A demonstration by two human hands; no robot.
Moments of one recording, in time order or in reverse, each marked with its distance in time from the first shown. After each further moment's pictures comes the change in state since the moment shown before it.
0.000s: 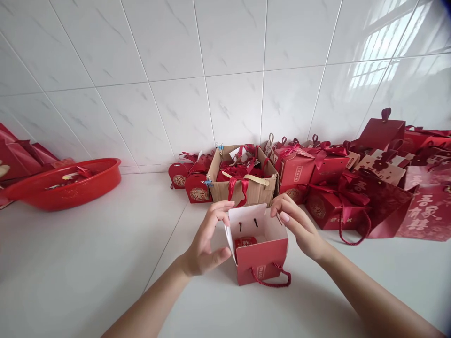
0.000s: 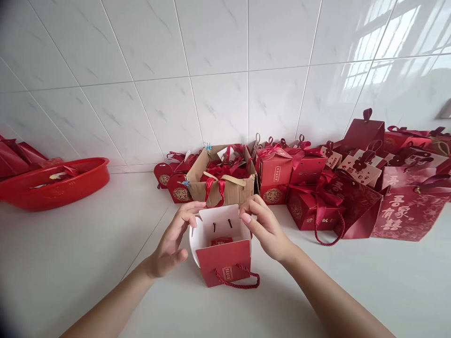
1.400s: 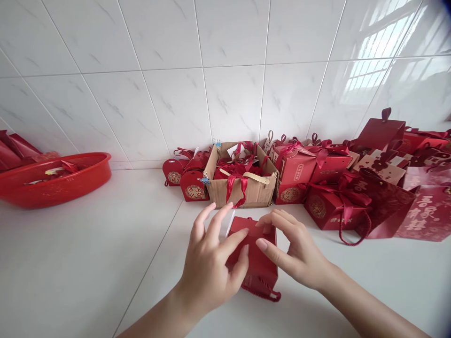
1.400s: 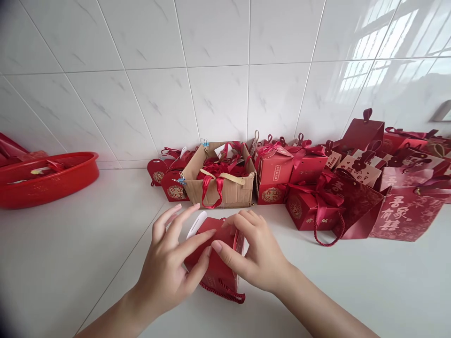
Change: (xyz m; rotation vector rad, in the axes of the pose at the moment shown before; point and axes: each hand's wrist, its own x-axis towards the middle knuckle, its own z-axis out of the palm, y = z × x) left_hand -0.008 0.038 0.030 0.895 0.155 0.043; right_hand -0.009 -0.034 0.023 -0.294 -0.080 0.014
